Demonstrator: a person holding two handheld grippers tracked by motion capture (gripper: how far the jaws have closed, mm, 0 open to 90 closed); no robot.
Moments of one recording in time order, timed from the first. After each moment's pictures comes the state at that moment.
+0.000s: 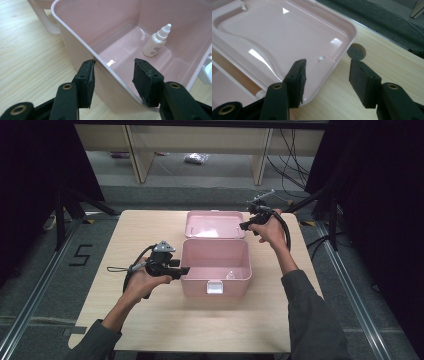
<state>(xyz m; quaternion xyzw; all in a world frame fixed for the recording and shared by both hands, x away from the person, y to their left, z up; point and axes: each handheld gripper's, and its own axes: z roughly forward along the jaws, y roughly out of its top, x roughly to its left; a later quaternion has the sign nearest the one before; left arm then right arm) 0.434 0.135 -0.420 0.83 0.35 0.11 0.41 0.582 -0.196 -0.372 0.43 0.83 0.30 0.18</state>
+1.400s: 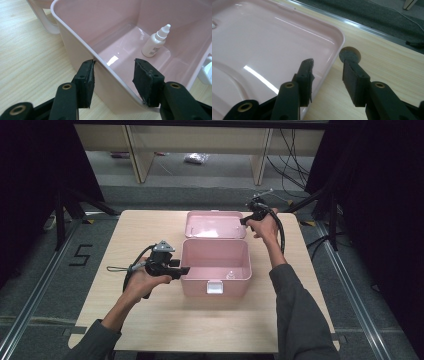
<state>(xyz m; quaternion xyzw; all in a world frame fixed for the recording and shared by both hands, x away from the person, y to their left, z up) 0.435 0.136 -0.421 0.83 0.35 0.11 0.42 0.612 -0.195 -0.391 0.48 0.80 0.31 0.18</state>
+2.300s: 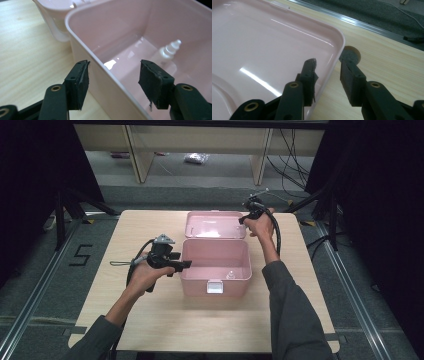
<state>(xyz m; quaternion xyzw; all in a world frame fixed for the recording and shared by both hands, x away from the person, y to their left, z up) 0.458 0.133 -0.418 0.80 0.40 0.10 0.43 0.624 -0.188 -0.398 0.50 0.80 0.29 0.18</state>
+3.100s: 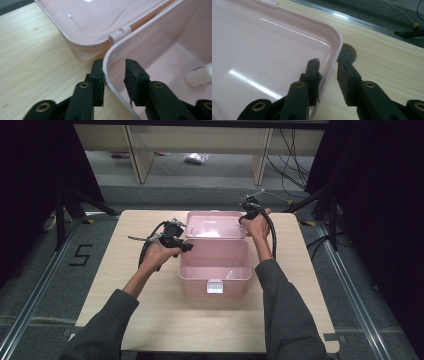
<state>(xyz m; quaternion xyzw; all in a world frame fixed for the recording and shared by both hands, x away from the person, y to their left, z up) 0.521 0.112 -0.416 0.84 0.40 0.13 0.35 0.631 -0.178 -0.406 0.52 0.79 0.26 0.19</state>
